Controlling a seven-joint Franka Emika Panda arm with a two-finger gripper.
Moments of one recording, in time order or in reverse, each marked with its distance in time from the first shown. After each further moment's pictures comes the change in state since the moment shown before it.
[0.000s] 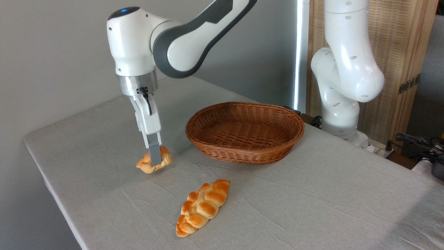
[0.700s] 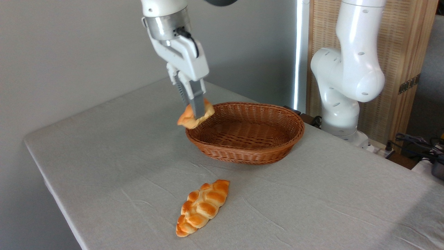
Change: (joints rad) arm 0.011 -0.277 0.097 0.034 -0.062 -0.475 0.001
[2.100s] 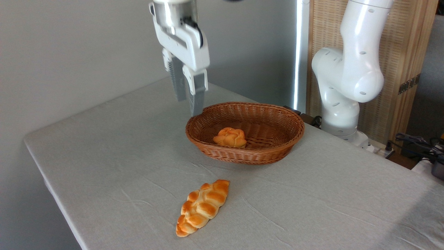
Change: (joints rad) arm -0.023 -0.079 0.018 -0.045 -0.007 0.130 -0.007
